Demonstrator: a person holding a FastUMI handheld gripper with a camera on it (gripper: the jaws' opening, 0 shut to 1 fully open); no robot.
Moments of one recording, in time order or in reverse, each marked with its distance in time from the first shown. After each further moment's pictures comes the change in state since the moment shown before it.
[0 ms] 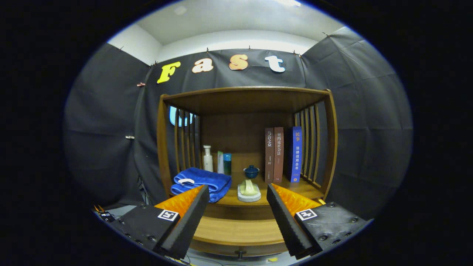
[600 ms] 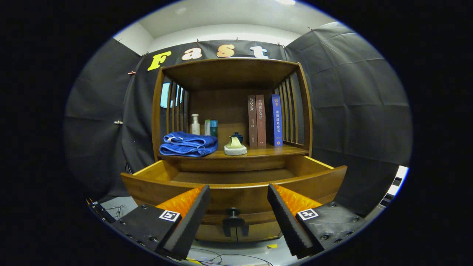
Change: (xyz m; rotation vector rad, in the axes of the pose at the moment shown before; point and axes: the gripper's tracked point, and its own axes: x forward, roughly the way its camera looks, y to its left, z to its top) arm -0.057 -0.013 -0.146 -0.016 0.093 -0.121
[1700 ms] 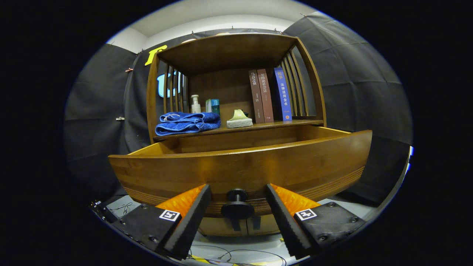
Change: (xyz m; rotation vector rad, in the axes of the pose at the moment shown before) arm 0.041 0.004 -0.065 0.074 0.088 0.047
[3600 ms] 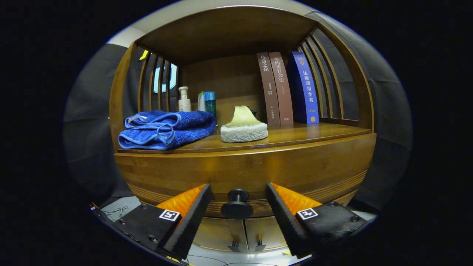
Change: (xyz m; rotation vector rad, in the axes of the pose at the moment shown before) arm 0.160 0.008 0.024 0.007 0.046 0.043
